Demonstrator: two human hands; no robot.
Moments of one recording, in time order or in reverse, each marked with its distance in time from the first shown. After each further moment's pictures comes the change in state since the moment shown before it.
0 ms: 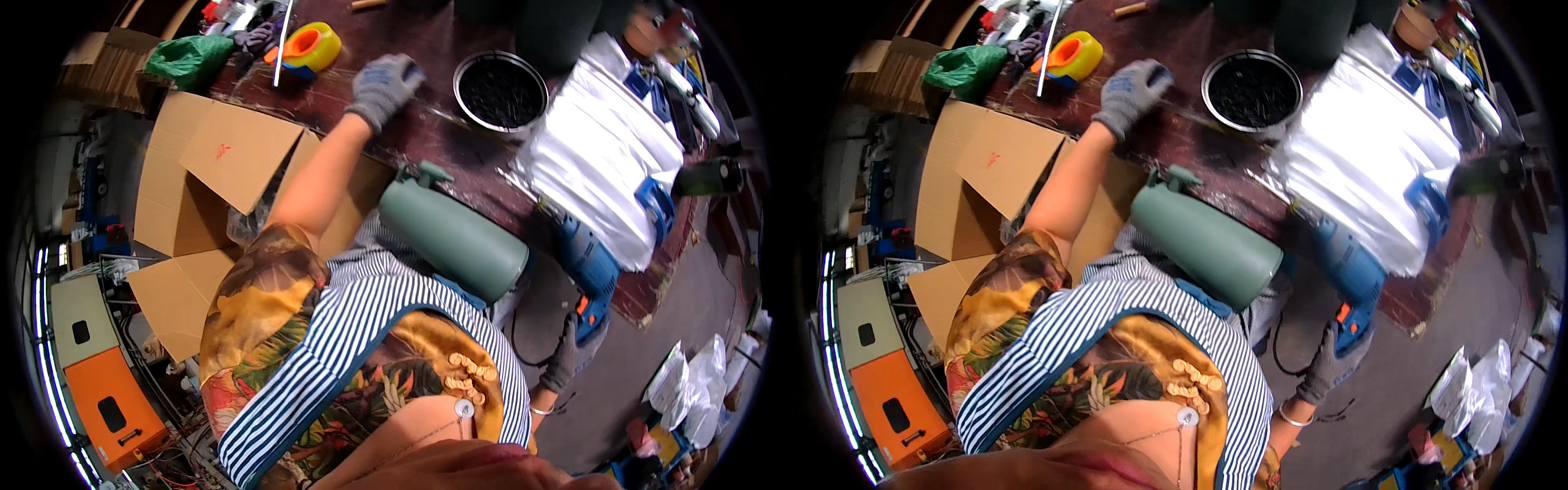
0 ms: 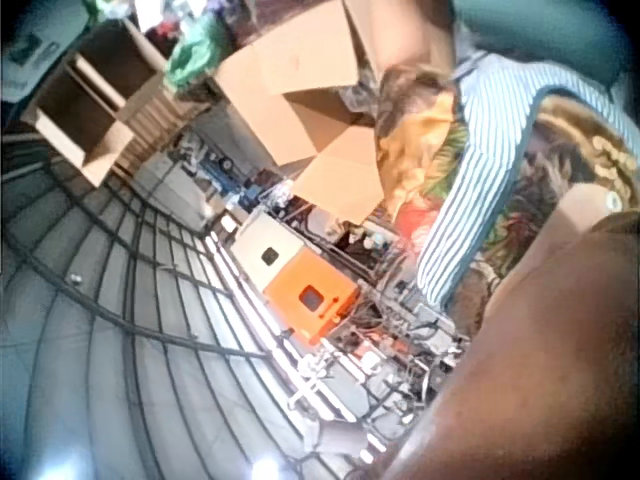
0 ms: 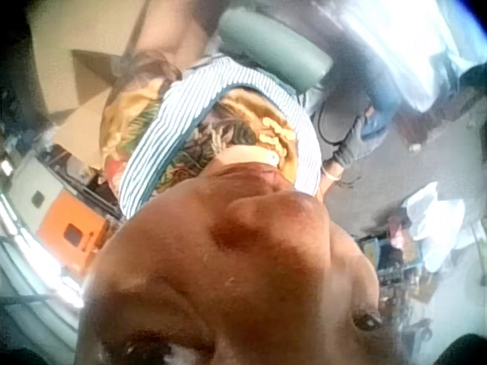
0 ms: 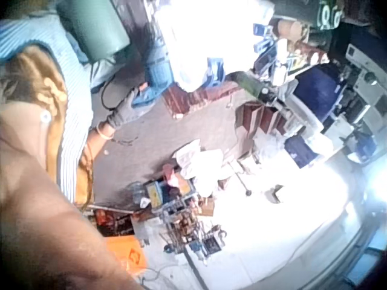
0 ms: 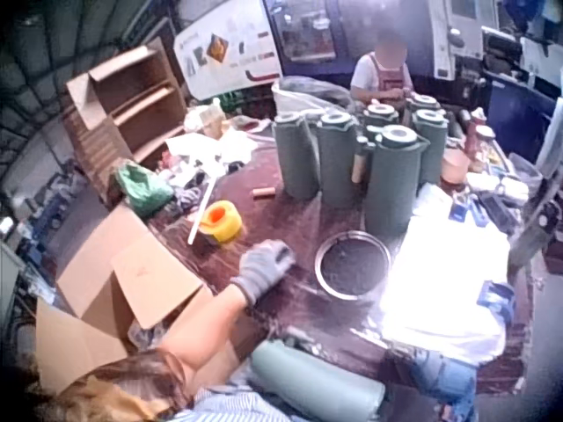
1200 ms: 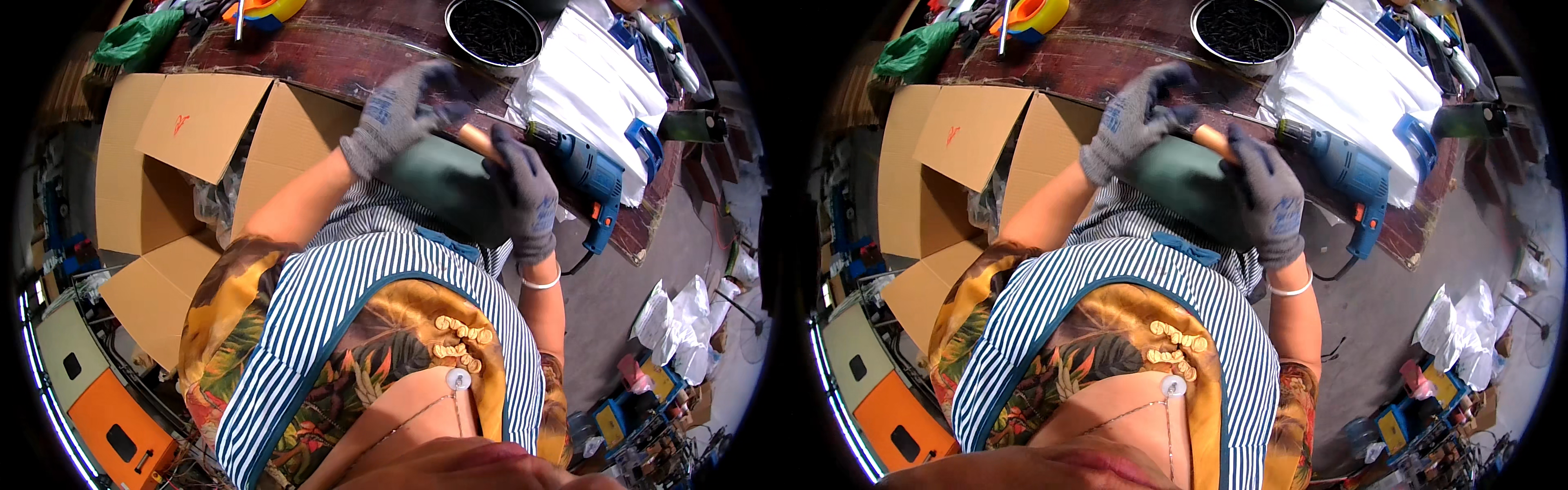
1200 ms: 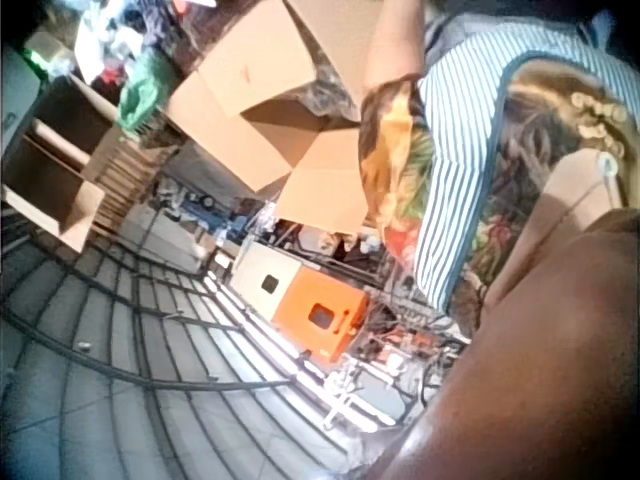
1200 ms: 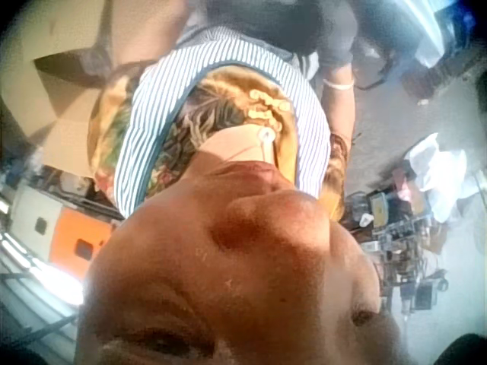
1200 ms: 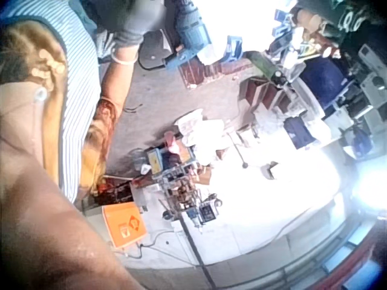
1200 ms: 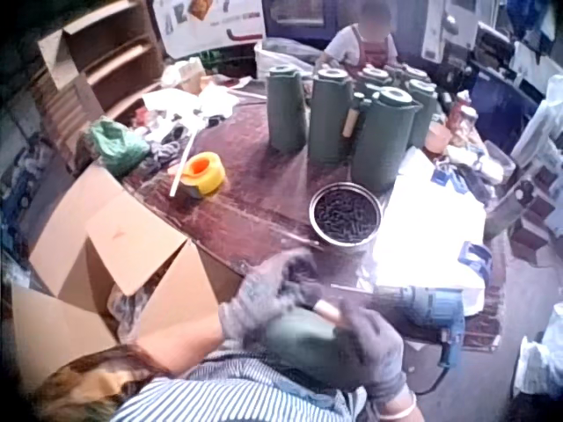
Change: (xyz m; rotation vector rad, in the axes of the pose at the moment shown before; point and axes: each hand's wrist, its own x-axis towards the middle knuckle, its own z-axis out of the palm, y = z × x) left_hand -0.141 0.079 -0.038 -0.731 -0.085 0.217; right_hand 0.002 -0.172 0.120 -0.002 -0.471 -0.951
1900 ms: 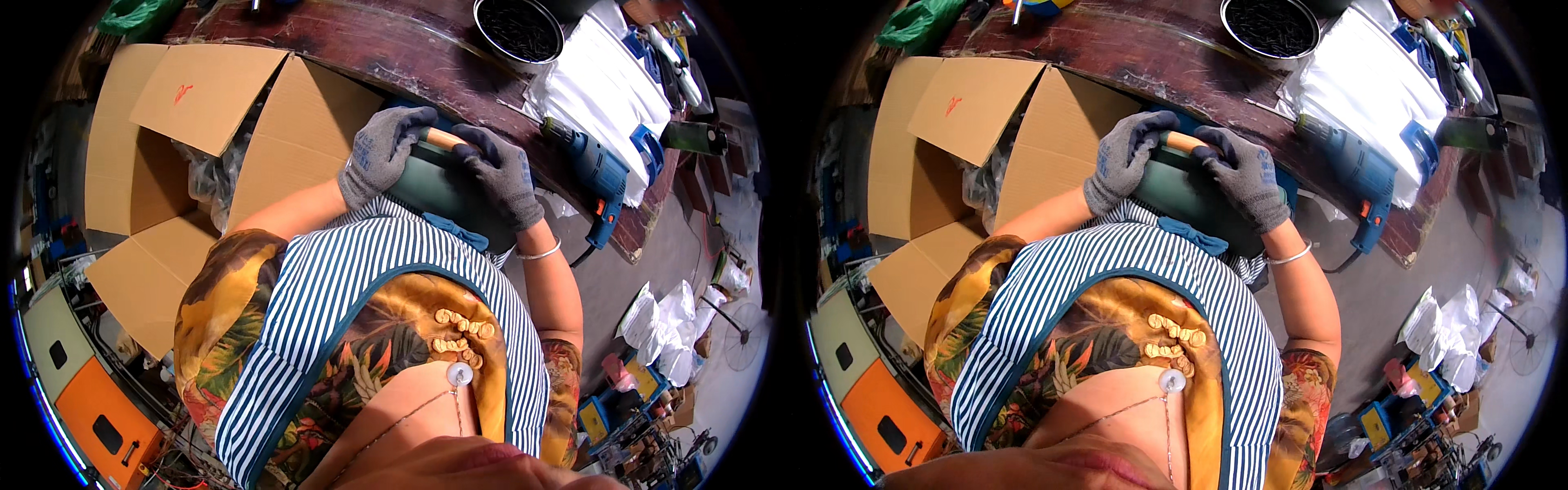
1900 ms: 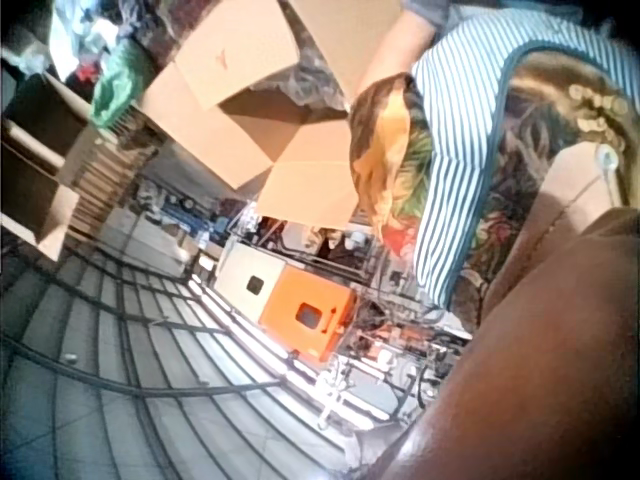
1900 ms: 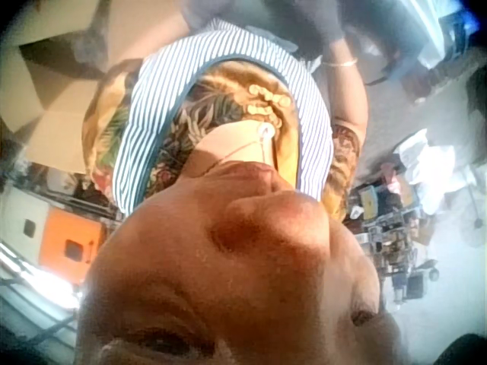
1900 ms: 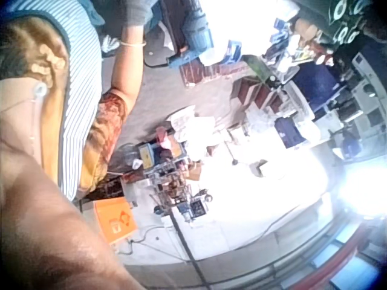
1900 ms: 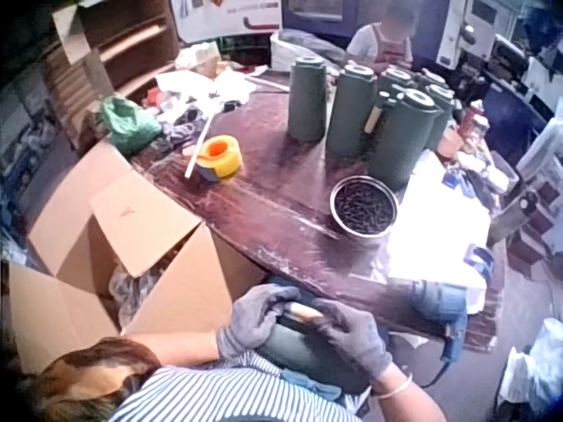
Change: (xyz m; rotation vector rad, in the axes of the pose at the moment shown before) left_hand -0.102 -0.027 0.010 -0.050 0.205 0.042; right_hand 0.013 -0.016 0.043 0.388 -0.379 0.254
